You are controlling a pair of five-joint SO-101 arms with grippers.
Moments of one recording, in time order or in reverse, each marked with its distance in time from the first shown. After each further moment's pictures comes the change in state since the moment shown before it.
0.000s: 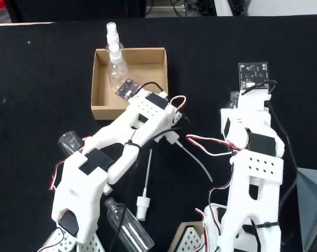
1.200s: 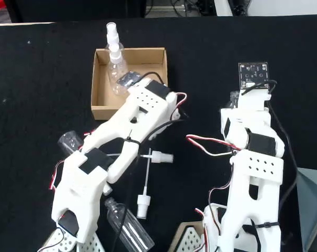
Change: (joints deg) left arm -0.4 0.0 -12.5 21.8 -9.2; right arm 0.0 0.0 0.0 0.0 0.0
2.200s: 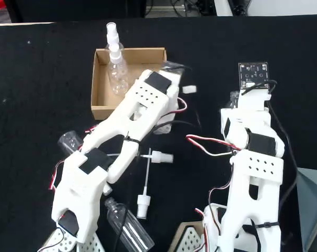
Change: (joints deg) left arm 0.0 0.0 -8.4 11.3 -62.0; right arm 0.0 0.0 0.0 0.0 0.0
